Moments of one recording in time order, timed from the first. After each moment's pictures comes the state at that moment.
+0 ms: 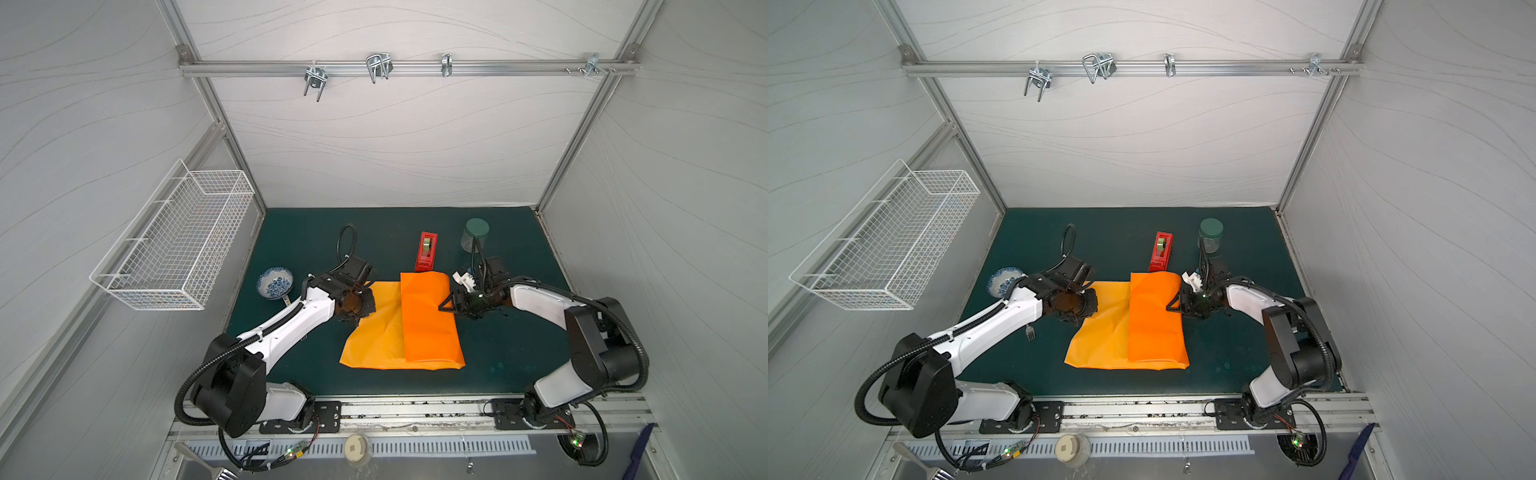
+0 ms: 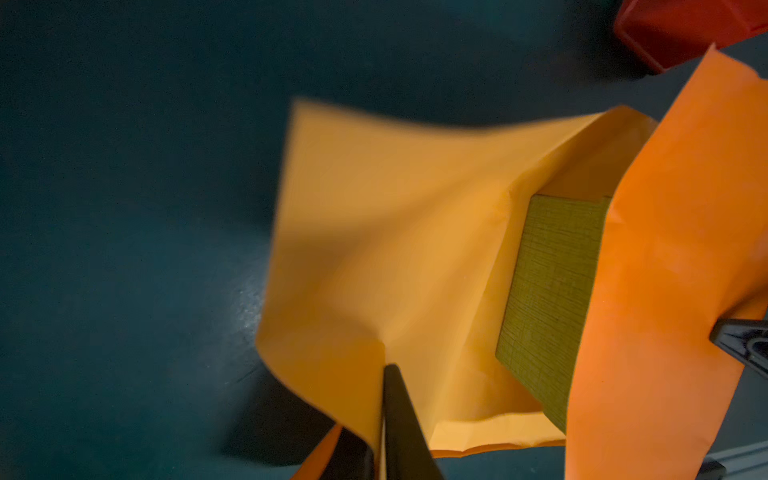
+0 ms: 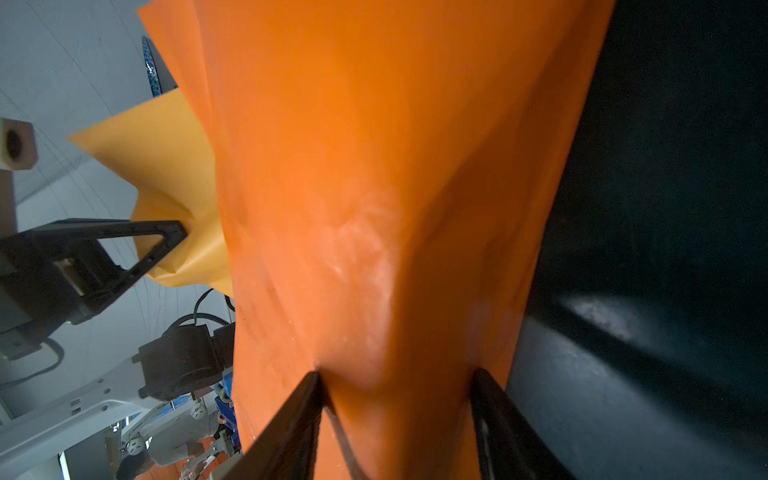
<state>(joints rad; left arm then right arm) -0.49 1.35 0.89 -0.75 0.10 -0.73 0.35 1.56 0.79 -0.41 -0.75 0.38</state>
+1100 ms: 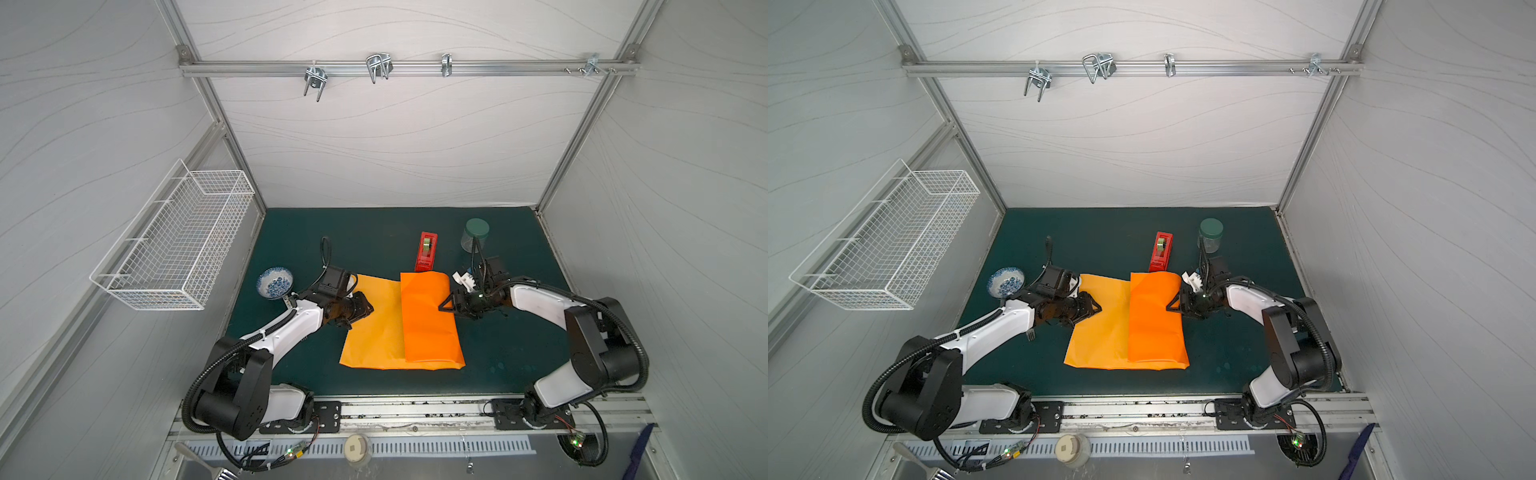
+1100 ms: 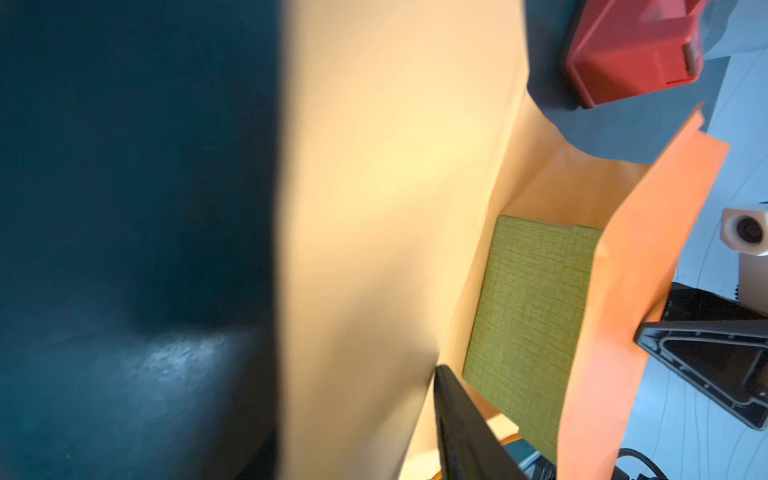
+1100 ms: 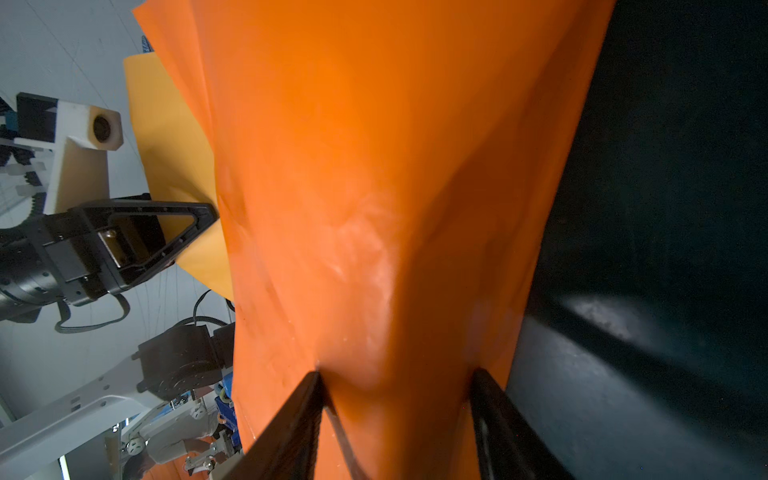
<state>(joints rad) -0.32 1.32 0.68 -0.43 0.36 -0.70 0.35 1.56 0.79 -0.41 -0.75 0.38</state>
